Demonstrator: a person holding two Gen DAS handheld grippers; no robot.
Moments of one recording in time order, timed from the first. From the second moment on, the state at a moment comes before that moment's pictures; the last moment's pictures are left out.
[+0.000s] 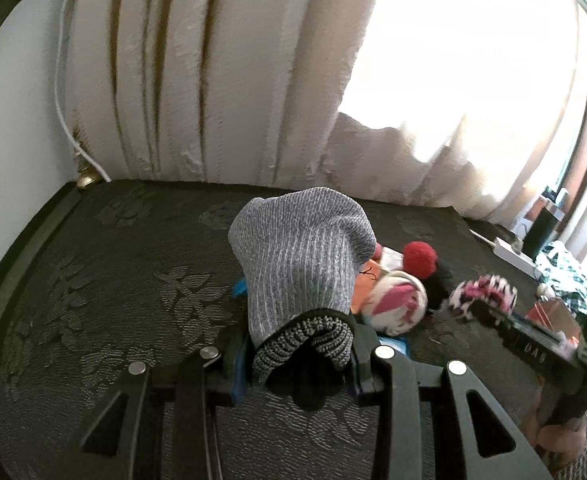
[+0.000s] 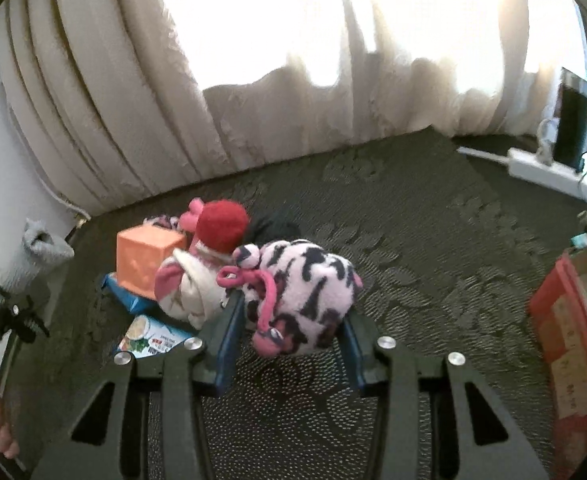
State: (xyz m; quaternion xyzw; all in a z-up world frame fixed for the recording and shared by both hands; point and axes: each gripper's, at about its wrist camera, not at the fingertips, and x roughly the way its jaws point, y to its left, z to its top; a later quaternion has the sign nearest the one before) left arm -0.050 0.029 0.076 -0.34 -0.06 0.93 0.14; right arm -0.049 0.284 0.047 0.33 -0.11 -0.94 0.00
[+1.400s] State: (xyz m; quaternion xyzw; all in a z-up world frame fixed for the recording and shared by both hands) left arm 0.047 0.348 0.110 -0.32 0.07 0.86 0.40; right arm 0.188 0.478 0.074 0.22 -0.15 -0.93 -0.26
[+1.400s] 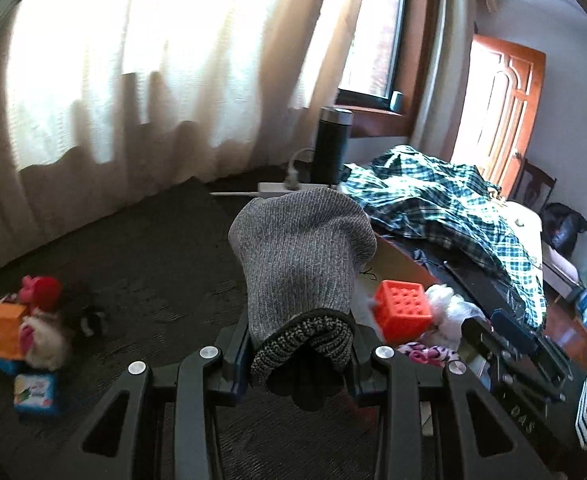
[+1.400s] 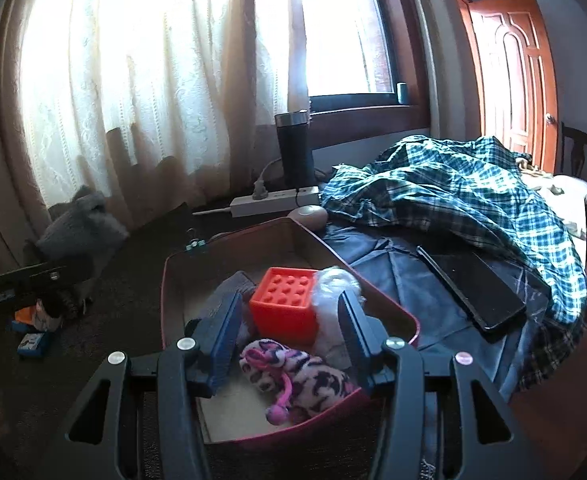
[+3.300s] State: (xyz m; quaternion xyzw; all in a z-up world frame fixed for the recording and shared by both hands) left arm -0.045 0.114 0.053 -0.41 0.00 0.90 0.17; right arm 0.083 0.332 0.088 0.27 -0.09 -0.95 -0.09
